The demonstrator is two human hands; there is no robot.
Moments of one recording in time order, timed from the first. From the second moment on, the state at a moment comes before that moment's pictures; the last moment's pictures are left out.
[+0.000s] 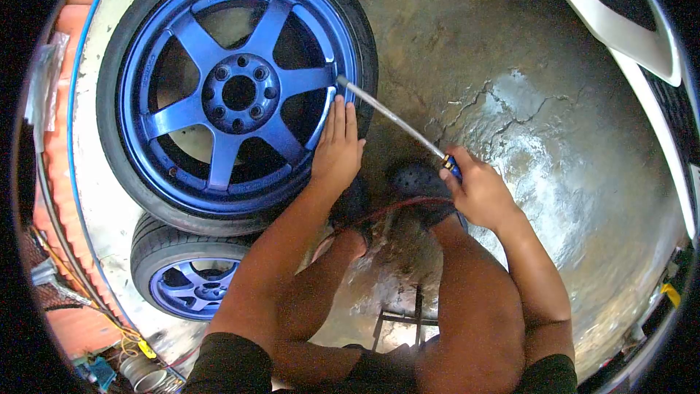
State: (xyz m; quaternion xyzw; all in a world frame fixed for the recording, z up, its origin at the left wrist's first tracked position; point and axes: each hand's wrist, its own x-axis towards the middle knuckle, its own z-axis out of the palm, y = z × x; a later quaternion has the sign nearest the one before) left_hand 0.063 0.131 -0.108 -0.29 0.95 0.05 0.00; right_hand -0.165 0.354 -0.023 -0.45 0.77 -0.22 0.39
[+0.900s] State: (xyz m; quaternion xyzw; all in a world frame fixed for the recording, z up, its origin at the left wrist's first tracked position) left_hand 0.018 0.028 -0.027 -0.10 0.93 -0.30 0.20; right_hand -0.175 0.357 -0.025 -0.44 0.75 -0.28 0.40
